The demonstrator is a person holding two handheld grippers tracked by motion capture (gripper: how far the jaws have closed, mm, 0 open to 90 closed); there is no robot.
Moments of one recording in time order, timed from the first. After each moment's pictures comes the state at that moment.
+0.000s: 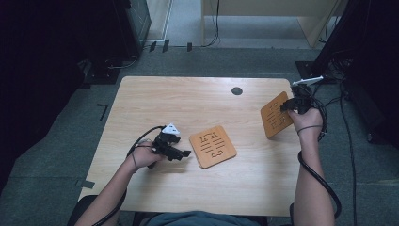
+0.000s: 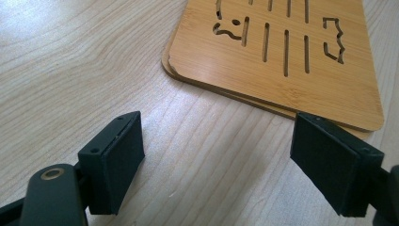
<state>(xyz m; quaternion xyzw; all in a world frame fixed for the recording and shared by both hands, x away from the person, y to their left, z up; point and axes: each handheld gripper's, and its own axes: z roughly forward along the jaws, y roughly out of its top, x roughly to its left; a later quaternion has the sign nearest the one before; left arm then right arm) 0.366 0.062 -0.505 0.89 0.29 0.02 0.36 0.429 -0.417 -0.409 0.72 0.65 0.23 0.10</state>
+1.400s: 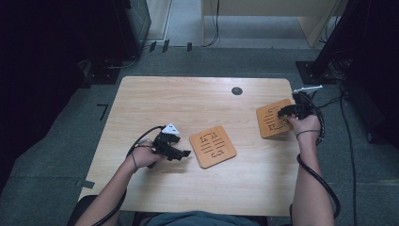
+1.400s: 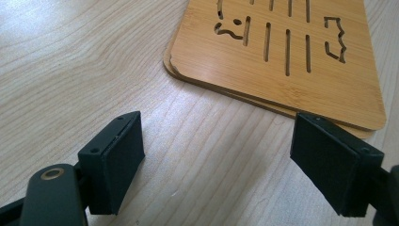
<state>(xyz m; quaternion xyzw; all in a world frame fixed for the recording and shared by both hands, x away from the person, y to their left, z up) 0.367 0.063 -0.505 0.89 0.29 0.02 0.36 0.433 -0.435 -0.452 0.74 0.63 0.22 0.08</state>
